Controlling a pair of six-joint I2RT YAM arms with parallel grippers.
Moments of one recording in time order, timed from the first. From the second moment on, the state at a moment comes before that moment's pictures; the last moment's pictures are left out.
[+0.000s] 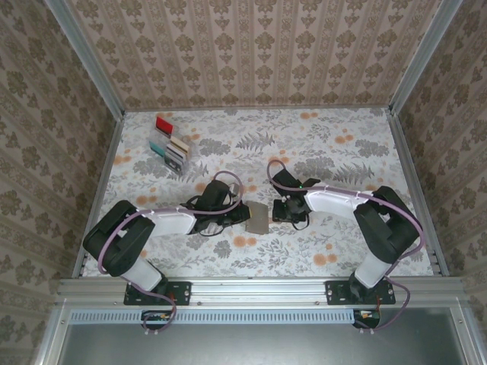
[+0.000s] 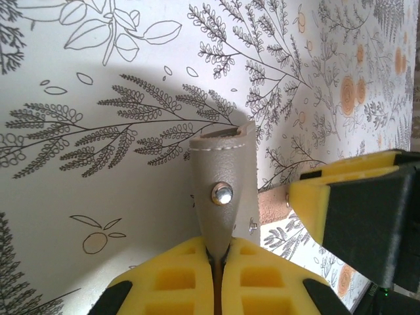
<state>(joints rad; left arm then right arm) -0.75 1.55 0.58 0.20 0.38 -0.88 0.63 1.66 0.92 -0.57 -0.06 0.71</state>
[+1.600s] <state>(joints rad) -0.75 1.55 0.58 0.17 0.36 -0.88 0.69 1.76 1.03 -0.60 -0.09 0.66</state>
